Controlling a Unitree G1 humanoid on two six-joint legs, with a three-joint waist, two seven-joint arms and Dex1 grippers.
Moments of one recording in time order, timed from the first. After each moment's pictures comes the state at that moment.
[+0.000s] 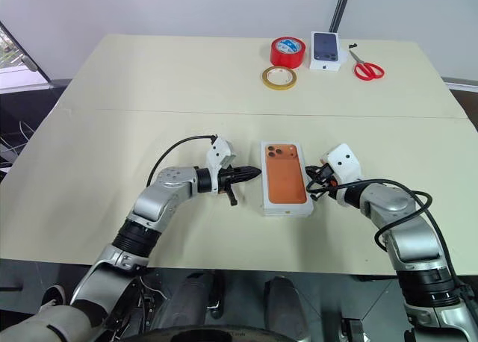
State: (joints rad) left arm -0.53 0.17 -0.26 0.19 -0.20 0.38 -0.85; right arm -0.14 -0.69 -0.06 -0.21 0.30 0.53 0.65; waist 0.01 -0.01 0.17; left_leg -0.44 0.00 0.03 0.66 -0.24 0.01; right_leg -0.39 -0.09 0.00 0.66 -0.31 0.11
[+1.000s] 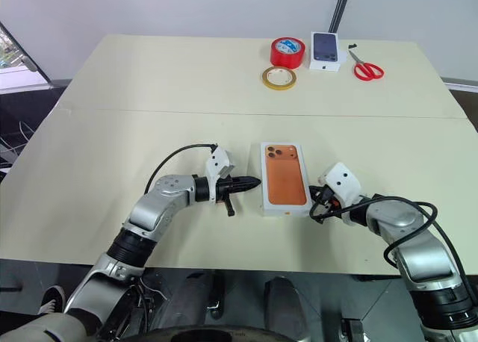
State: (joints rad) left arm -0.47 0.18 -0.26 0.11 -0.24 0.45 -0.86; right arm -0.04 -0.76 -0.05 -0.28 0.25 0.51 0.75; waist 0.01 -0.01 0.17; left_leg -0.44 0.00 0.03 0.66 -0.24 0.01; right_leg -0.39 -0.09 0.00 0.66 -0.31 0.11
